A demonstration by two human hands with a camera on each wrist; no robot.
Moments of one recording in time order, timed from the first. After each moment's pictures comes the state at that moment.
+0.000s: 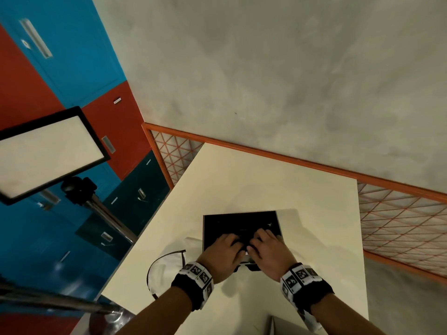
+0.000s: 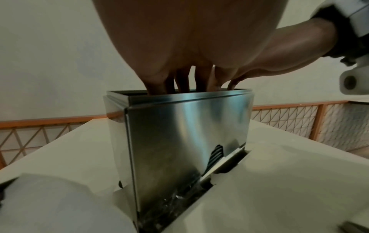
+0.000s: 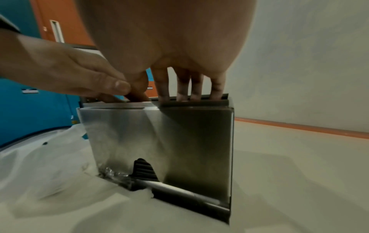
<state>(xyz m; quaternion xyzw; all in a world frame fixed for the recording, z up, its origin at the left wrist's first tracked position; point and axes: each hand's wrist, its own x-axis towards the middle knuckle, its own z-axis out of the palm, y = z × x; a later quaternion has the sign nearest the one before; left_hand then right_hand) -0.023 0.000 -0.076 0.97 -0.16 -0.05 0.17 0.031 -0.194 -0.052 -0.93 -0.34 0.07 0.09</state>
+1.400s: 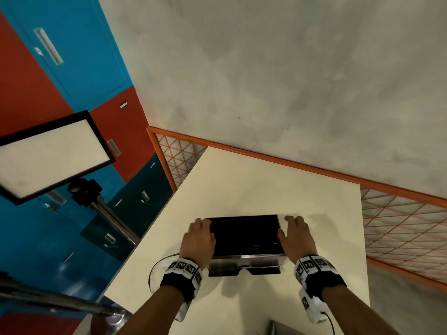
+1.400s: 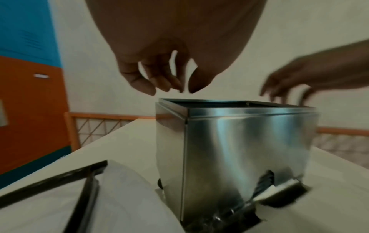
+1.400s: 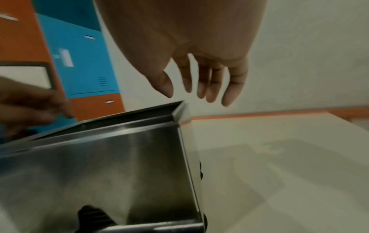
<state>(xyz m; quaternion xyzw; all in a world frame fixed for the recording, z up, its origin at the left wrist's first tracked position) -0.020 0.042 -0.042 0.98 0.11 0.00 0.15 0.076 -0.229 -0.028 -0.98 -0.06 0.09 0.18</state>
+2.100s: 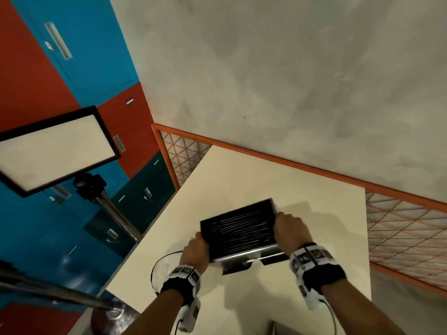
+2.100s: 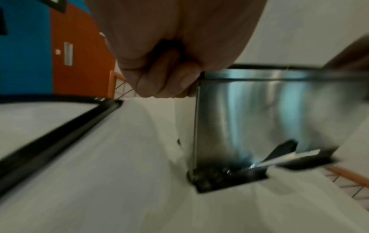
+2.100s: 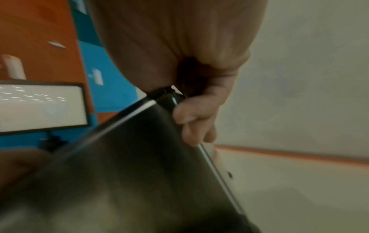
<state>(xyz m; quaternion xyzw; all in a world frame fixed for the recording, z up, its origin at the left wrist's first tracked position) -0.045 0.045 -0.055 0.93 0.24 -0.10 0.25 0.068 -0.191 0.039 -0.98 -0.18 0.13 0.01</state>
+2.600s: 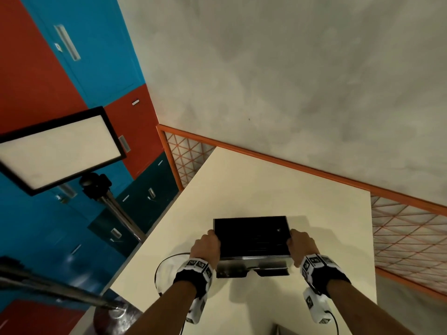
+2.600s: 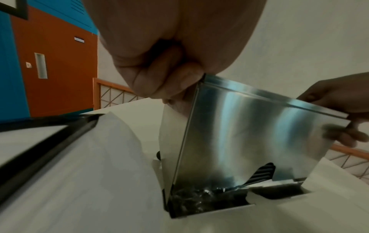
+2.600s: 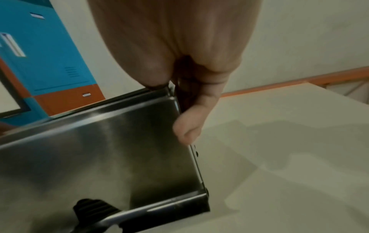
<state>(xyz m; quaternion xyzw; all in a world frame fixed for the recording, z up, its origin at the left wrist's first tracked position) -0.021 0.033 -0.052 0.96 0.20 -0.14 0.14 0.090 -0.226 -0.041 -0.97 -0.08 0.21 0.12</state>
